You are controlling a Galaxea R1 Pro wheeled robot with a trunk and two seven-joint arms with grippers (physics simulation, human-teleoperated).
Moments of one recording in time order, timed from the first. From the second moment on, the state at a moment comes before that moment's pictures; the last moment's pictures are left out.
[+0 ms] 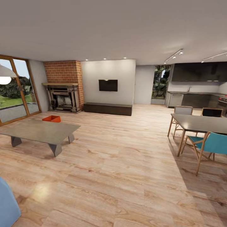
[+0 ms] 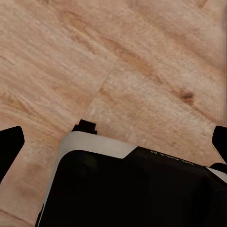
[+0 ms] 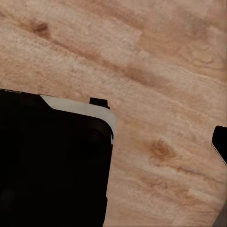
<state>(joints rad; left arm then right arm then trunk) -0.28 -0.01 -0.21 0.00 0.54 -0.01 0.04 -0.13 0.03 0.19 0.03 0.01 -0.16 -0.13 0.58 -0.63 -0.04</state>
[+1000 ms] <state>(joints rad) -0.28 -0.01 -0.21 0.00 0.54 -0.01 0.04 -0.13 0.03 0.19 0.03 0.01 -0.16 -0.13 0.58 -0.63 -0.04</state>
